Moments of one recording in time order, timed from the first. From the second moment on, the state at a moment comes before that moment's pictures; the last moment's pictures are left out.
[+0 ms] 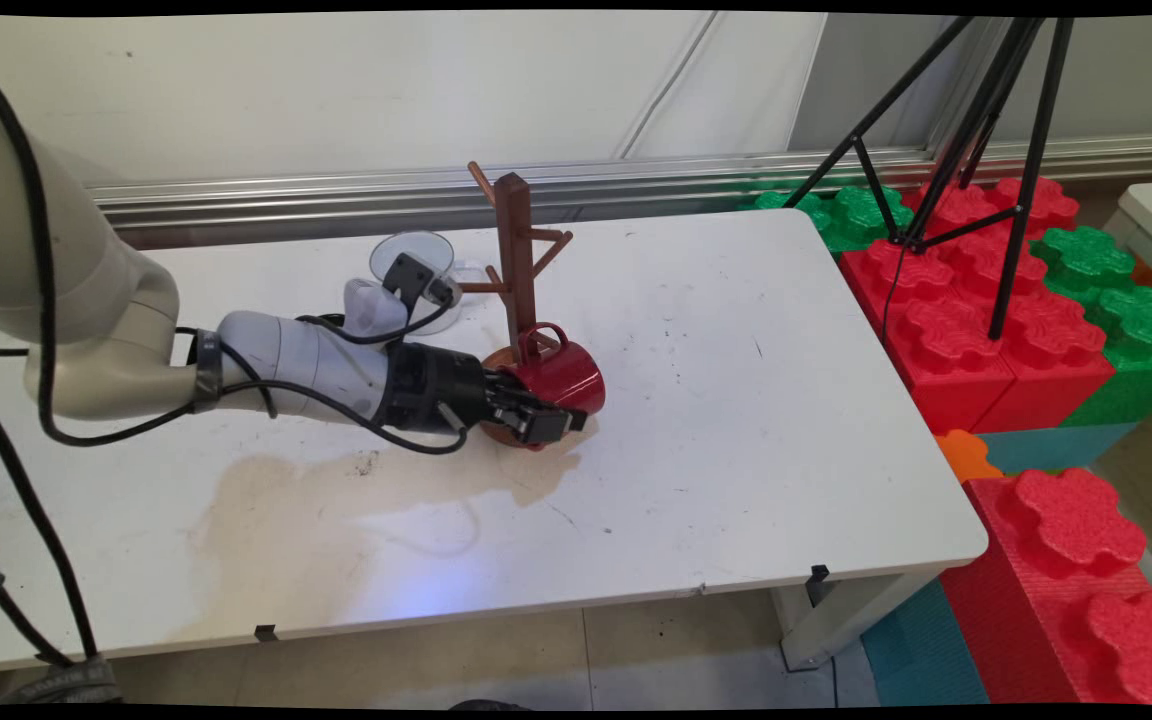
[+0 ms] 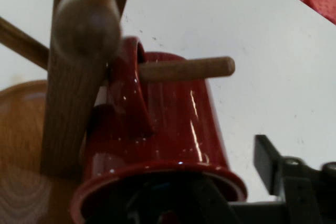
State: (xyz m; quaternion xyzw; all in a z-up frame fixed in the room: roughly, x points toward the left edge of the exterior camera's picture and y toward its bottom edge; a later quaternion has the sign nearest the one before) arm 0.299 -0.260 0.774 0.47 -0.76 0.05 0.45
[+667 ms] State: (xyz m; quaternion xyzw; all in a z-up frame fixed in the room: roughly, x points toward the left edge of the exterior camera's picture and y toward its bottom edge) arm 0.304 -0.246 0.784 0.46 -0.76 0.09 0.46
